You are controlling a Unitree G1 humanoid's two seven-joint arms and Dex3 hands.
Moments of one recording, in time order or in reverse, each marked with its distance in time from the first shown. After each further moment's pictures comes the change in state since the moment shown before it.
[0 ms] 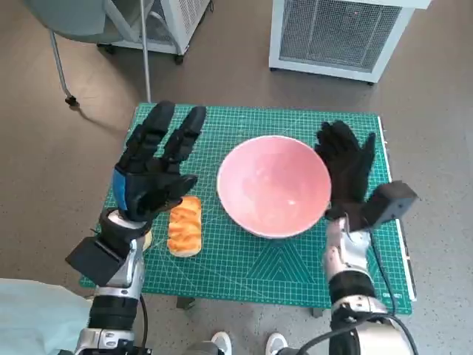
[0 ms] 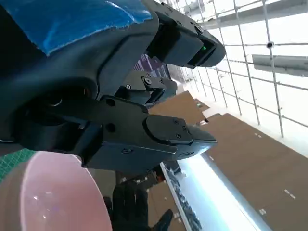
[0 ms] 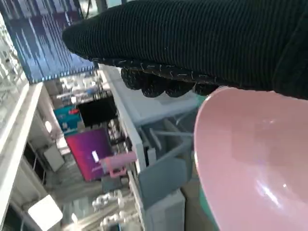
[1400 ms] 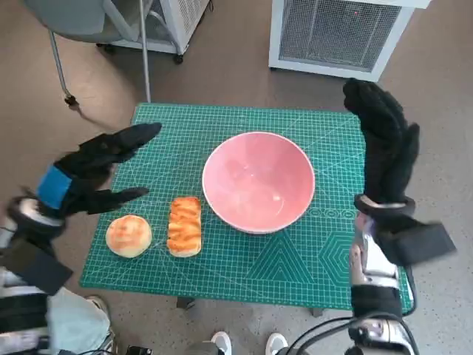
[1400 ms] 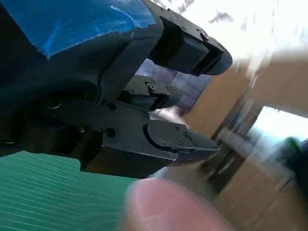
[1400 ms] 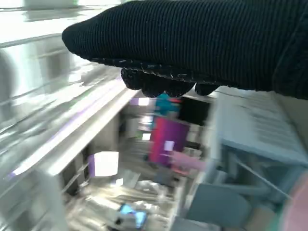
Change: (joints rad) left arm -0.016 0.549 0.071 0.055 0.213 -0.162 -0.146; right arm 0.273 -0.093 0.170 -0.847 -0.150 -0.126 -0.019
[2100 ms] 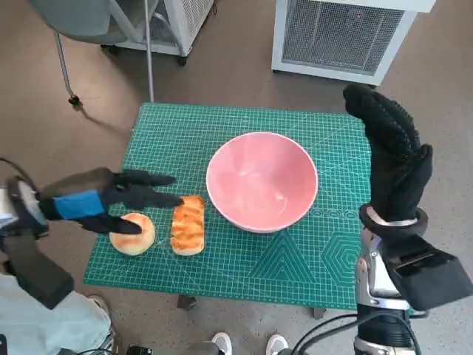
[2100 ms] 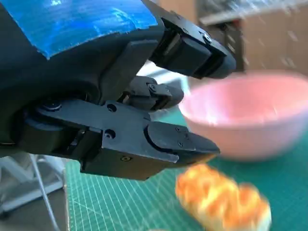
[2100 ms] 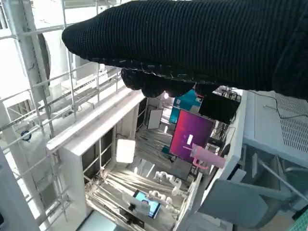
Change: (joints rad) left arm -0.197 0.157 -0.221 0.185 0.652 -0.395 0.211; right arm 0.059 -0.007 0.026 -0.157 -0.001 0.073 -0.008
